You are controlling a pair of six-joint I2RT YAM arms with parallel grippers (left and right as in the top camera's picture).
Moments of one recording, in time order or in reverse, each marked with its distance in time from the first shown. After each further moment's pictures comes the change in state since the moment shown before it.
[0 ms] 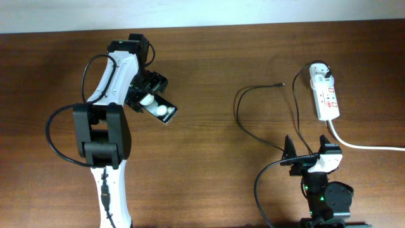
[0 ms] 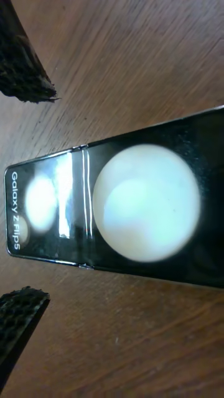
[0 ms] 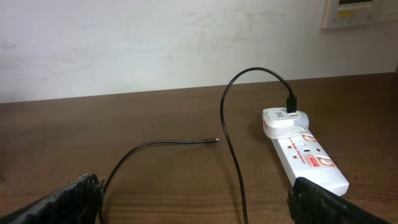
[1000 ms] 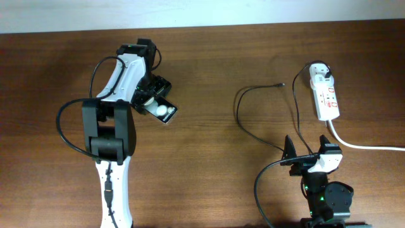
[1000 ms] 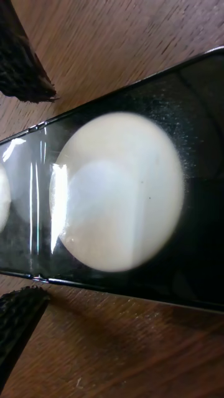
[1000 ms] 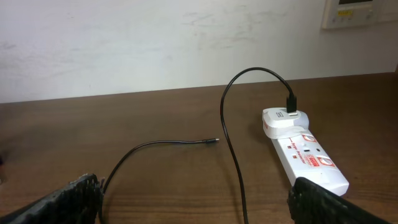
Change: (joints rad) left arm -0.026 0.071 0.005 0.037 -0.055 0.000; right arm 0.000 0.000 0.000 0.000 0.000 -0.001
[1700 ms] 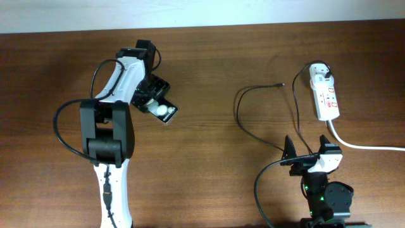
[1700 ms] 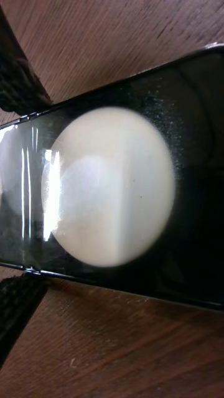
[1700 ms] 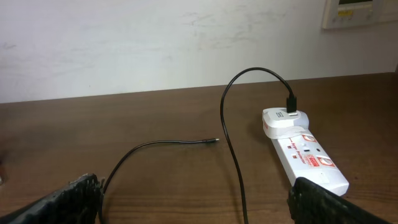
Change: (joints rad) left arm 0.001 -0.039 -0.087 0.106 0.006 -0.034; right arm 0.000 0.000 0.000 0.000 0.000 0.000
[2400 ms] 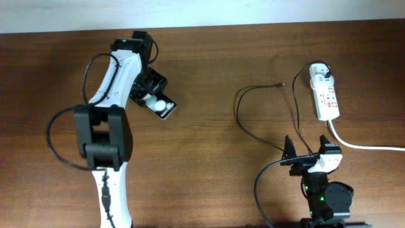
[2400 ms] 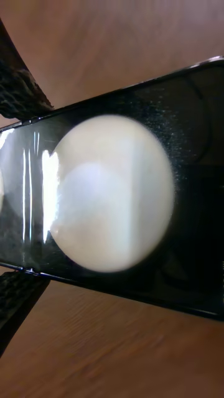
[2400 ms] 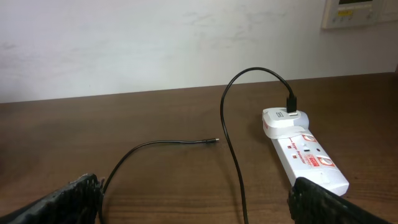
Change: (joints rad) left arm 0.000 -0.066 0.097 -0.144 0.011 0.025; right arm 0.000 0.000 0.000 0.000 0.000 0.001
